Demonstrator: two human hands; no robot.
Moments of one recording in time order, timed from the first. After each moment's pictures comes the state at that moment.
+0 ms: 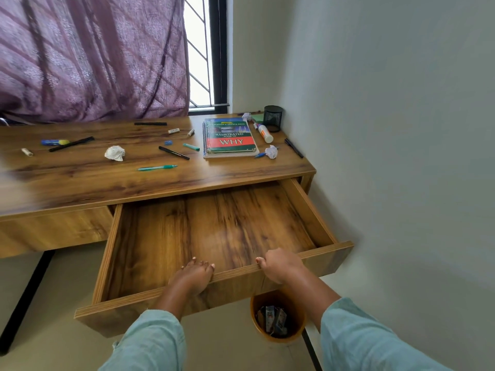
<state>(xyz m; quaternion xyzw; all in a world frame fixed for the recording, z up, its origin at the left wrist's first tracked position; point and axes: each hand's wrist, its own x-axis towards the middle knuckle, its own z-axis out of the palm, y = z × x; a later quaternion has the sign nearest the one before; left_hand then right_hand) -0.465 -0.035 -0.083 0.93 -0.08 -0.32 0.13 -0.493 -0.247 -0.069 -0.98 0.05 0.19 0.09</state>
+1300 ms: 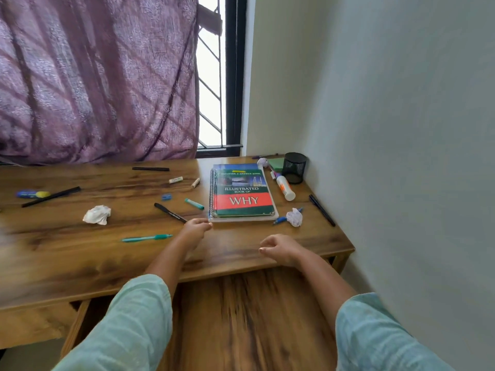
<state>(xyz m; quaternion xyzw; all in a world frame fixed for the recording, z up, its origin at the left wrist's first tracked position) -0.154 -0.068 -0.006 0.79 0.10 -0.15 0.58 -0.214 -0.293 0.001 -0.92 0.04 0.20 0.35</state>
